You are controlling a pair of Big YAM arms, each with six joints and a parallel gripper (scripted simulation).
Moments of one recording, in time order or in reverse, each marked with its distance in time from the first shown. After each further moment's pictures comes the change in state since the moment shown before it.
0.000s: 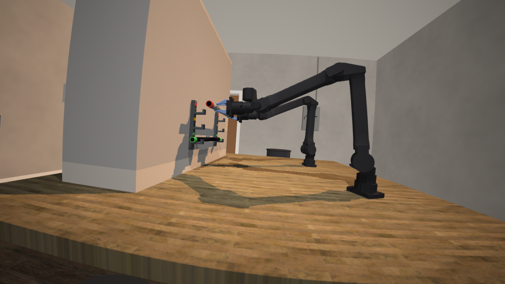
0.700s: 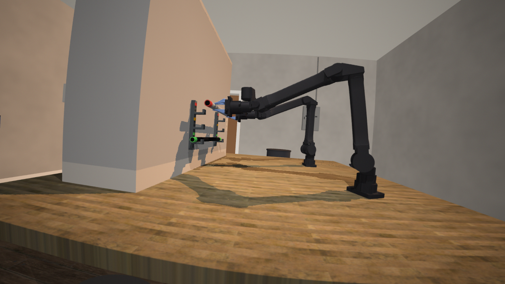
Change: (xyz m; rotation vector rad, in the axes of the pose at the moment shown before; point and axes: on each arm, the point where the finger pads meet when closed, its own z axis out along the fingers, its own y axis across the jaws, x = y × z) left arm 0.001 0.004 0.008 -0.002 0.002 -0.001; right arm -0.001 -0.004 0.008 0.002 -0.001 0.000
